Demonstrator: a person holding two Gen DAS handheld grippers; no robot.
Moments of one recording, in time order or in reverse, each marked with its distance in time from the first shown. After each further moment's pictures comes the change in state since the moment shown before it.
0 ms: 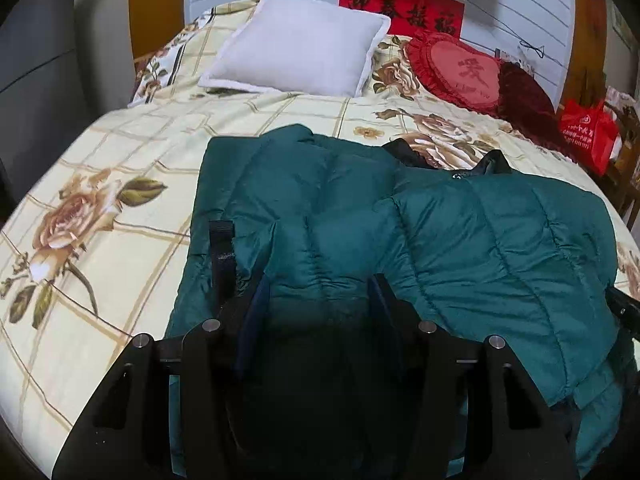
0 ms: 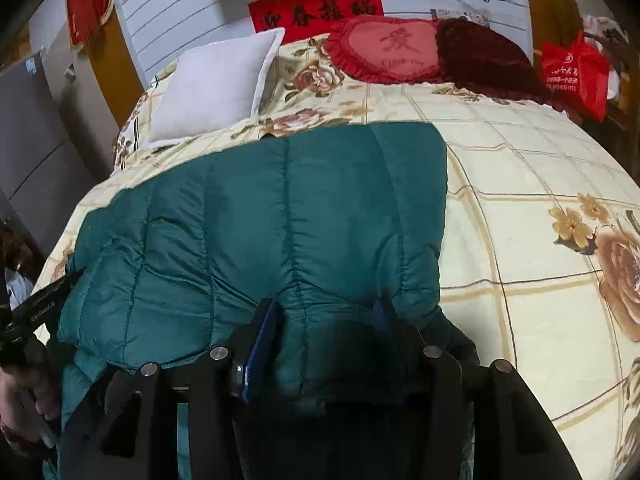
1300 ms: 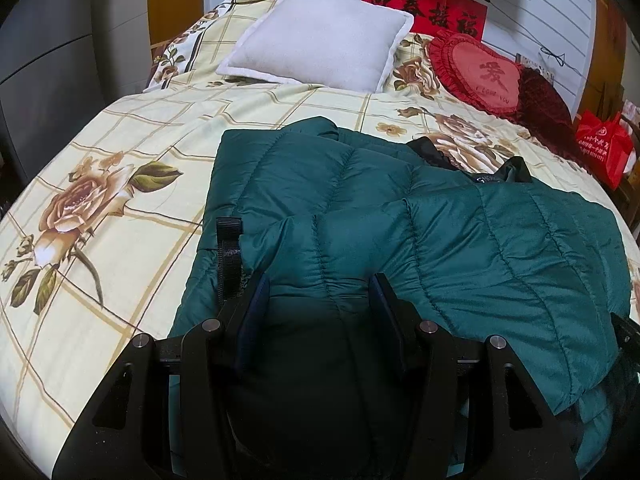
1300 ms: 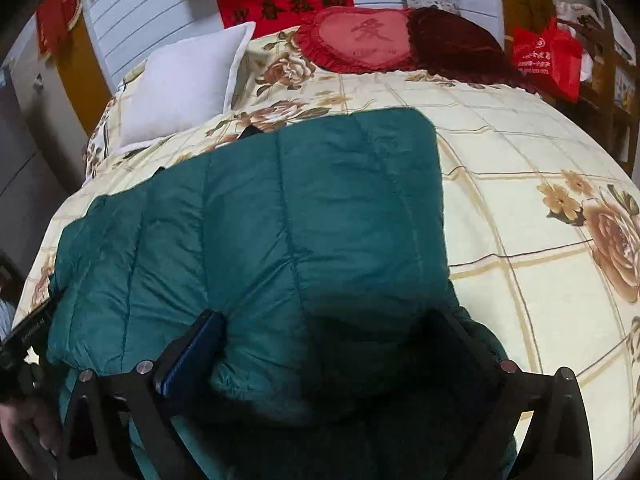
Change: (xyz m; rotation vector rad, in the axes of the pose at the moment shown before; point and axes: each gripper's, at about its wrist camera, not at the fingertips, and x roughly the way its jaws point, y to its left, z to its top) left arm 0.003 0.007 0.001 -0.047 0.016 0.049; right arm 0.007 0.027 -0.001 0.078 0.021 -0.111
